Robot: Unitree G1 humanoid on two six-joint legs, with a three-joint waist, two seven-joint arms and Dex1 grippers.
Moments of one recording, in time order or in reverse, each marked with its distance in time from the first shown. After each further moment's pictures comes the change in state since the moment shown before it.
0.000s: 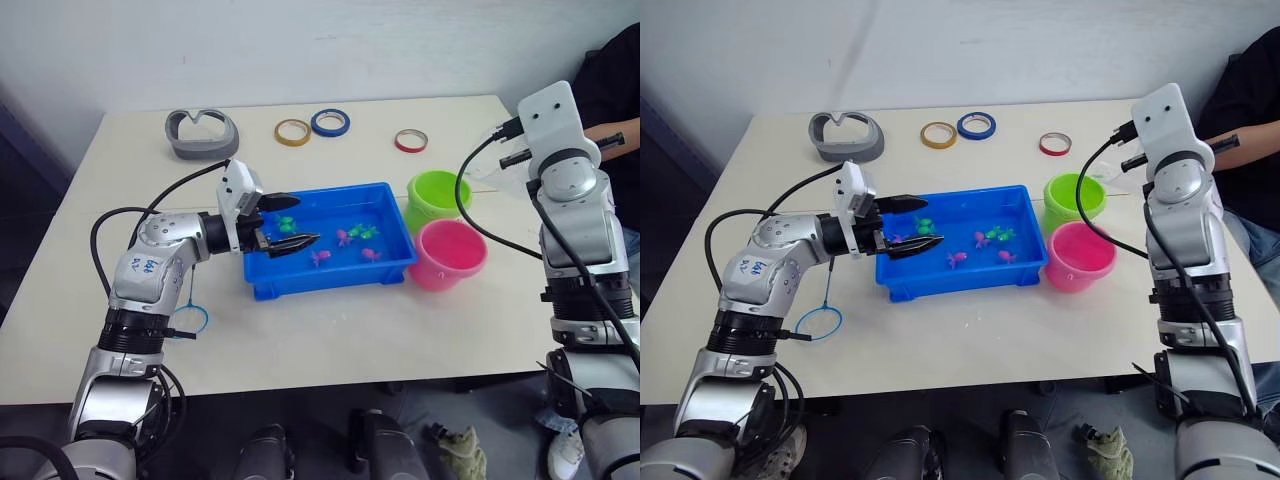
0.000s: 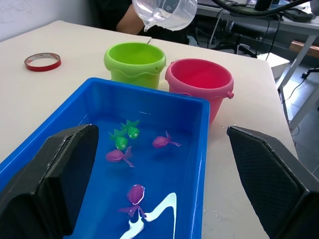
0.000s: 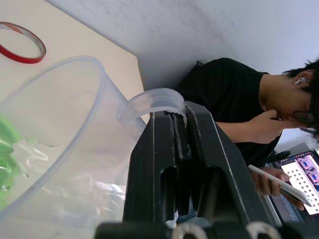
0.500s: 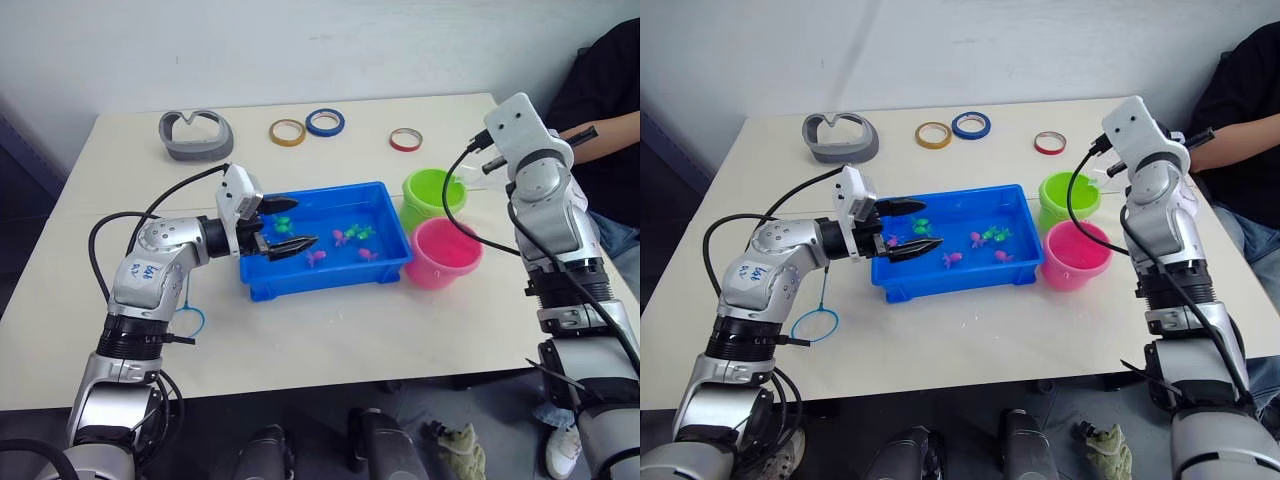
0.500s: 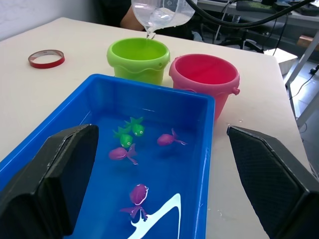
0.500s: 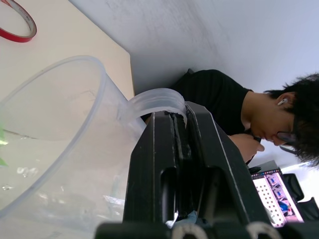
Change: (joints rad) left arm 0.024 0.002 0.000 -0.027 0.022 -0.007 0.041; right arm -0.055 0.010 0.101 0.166 -0.109 -0.125 -0.028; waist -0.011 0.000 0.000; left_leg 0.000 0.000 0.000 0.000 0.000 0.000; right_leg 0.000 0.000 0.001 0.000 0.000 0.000
